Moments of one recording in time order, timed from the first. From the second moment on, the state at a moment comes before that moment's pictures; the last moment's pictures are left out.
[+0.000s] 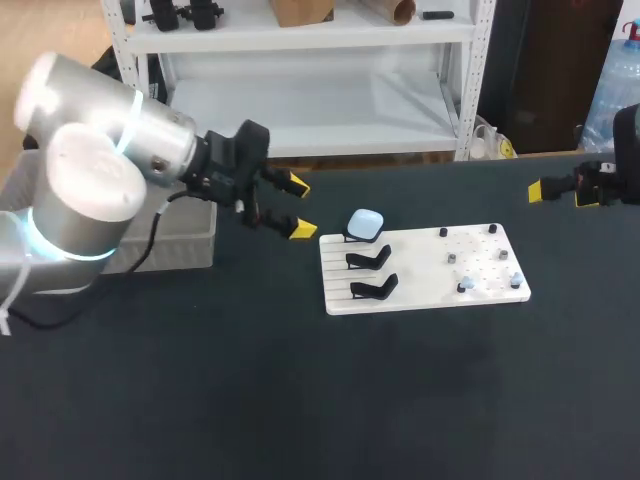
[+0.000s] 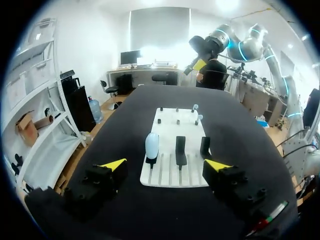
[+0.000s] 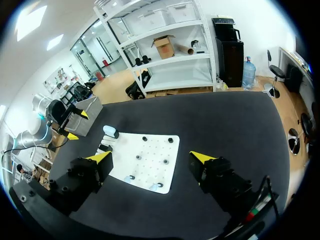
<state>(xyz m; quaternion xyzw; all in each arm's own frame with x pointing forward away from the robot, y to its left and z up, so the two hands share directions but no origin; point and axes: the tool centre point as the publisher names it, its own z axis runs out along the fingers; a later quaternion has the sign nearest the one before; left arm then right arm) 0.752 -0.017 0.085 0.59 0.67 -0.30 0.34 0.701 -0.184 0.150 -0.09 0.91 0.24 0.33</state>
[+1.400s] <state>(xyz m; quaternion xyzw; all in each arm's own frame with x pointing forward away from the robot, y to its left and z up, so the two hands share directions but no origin) 0.776 -0.061 0.035 0.59 0.64 -0.34 0.35 0.701 -0.184 0.150 -0.09 0.91 0.24 0.33</state>
